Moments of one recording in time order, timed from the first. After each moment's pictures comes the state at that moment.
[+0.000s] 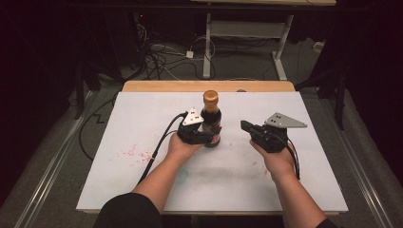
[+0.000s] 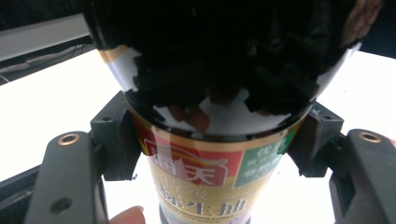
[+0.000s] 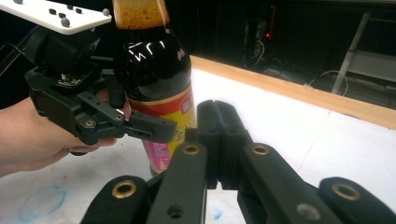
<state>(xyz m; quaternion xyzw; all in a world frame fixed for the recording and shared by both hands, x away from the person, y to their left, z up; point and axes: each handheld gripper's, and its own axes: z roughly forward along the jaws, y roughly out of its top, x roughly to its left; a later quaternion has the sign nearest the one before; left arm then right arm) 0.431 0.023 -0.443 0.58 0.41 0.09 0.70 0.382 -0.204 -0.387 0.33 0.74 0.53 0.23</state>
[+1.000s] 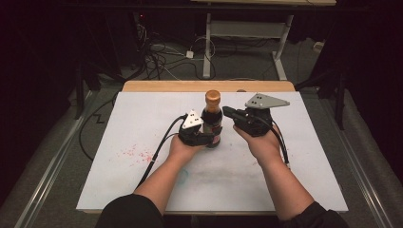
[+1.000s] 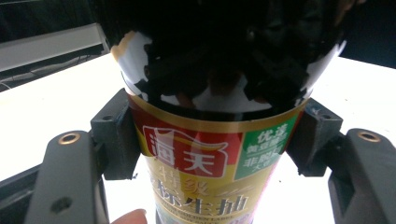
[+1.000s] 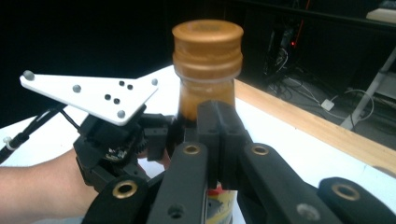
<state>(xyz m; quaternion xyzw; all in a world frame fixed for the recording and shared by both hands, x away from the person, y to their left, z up) 0.429 0.021 -0.450 0.56 0.40 0.10 0.72 0.396 -0.155 -0.337 0.28 0.77 0.53 0.22</state>
